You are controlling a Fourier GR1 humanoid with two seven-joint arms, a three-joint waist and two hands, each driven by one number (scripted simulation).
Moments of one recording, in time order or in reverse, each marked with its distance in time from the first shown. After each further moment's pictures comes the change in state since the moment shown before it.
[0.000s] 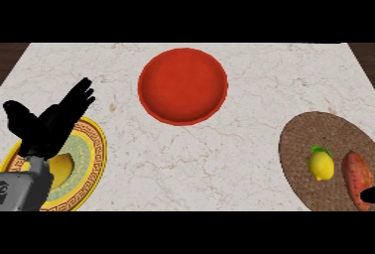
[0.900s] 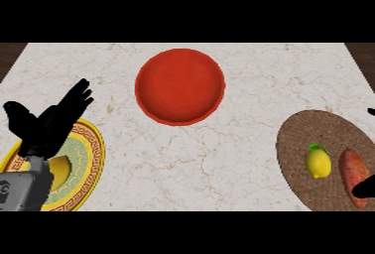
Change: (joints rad) left arm 0.000 -0.028 0.043 0.030 -0.034 -0.029 -0.015; right arm -0.065 0.069 0.080 0.165 0.059 0.118 0.014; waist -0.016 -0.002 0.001
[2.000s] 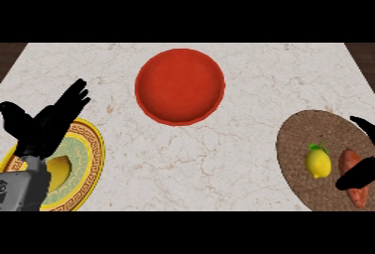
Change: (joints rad) left arm -0.003 -0.025 0.061 0.017 -0.031 -0.060 -0.008; right arm -0.034 0.217 -0.030 0.236 0.200 0.117 -0.086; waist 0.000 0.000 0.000
